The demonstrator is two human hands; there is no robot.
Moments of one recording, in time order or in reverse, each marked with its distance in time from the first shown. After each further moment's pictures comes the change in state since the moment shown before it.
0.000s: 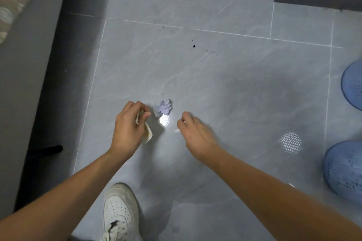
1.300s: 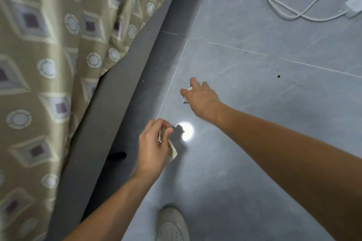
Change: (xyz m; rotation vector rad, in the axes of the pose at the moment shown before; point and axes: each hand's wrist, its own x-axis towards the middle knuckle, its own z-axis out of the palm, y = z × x) left_hand 0.000 -0.092 -0.090 -0.109 0.227 -0.216; right_hand 0.238 -0.148 -0.054 -0.306 -0.060 -0.156
